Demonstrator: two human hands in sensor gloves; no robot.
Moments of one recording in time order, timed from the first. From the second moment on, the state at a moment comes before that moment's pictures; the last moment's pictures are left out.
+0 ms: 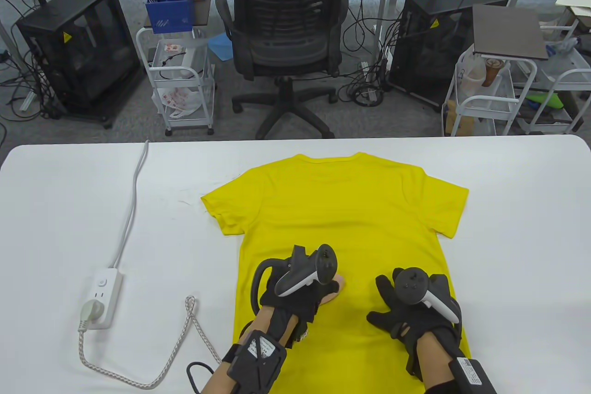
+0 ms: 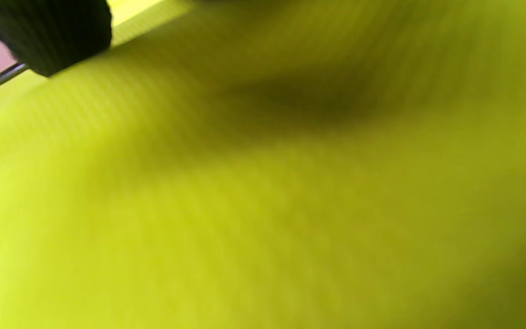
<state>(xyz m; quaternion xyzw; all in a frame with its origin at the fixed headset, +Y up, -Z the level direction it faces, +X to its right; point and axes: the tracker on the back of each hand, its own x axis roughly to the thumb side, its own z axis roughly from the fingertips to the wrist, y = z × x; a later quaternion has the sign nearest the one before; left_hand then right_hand) -0.057 -0.713 -0.369 -0.12 -0.07 0.00 0.99 0.205 -0.796 -0.331 0.01 0.23 0.95 0.19</state>
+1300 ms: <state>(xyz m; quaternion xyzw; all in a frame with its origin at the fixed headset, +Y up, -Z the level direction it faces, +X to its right) 0.002 -0.709 -0.272 -0.19 -0.37 -0.01 0.91 0.209 -0.799 -0.331 0.01 0.23 0.95 0.21</state>
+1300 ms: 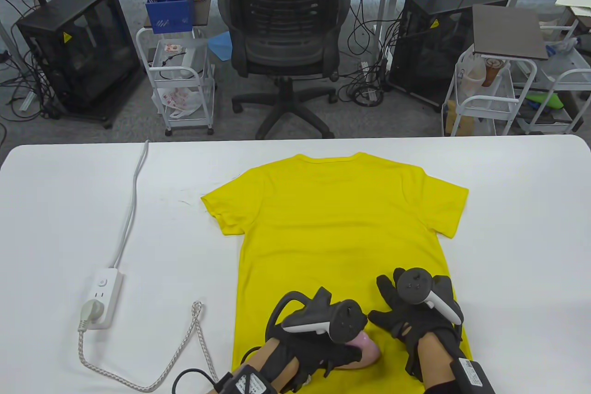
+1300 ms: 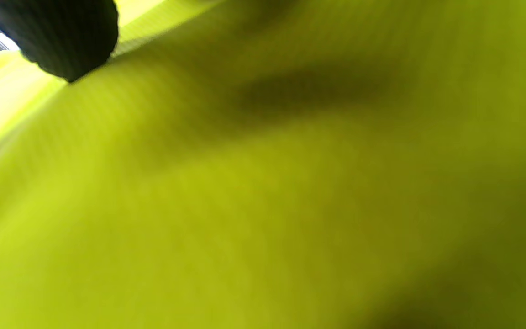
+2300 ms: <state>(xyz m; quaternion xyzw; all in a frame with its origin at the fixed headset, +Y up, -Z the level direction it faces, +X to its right) -0.008 -0.714 -0.285 -0.19 -0.39 0.04 0.90 0.210 -0.800 -0.329 0.01 0.23 0.95 0.22</state>
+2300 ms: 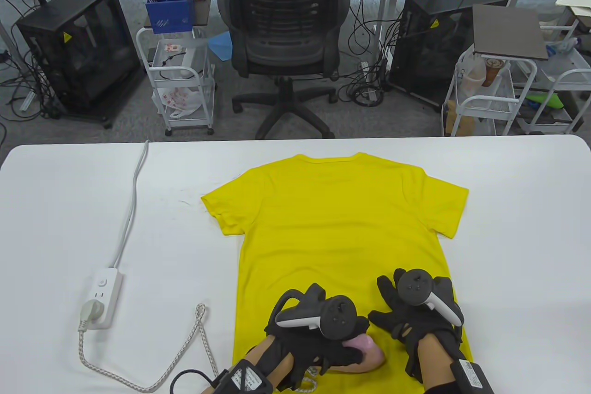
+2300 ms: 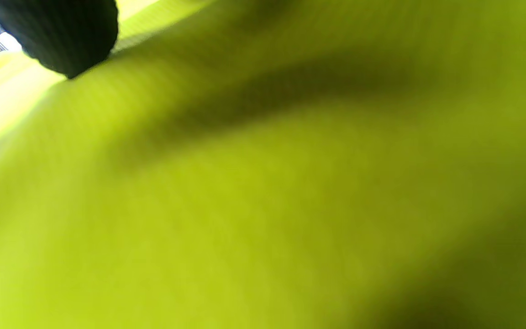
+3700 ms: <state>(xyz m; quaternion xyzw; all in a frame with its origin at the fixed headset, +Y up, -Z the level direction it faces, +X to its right) -0.127 -0.718 -0.361 -0.11 -0.03 0.12 0.99 0.215 -0.801 -0.328 0.01 0.23 0.94 0.24</state>
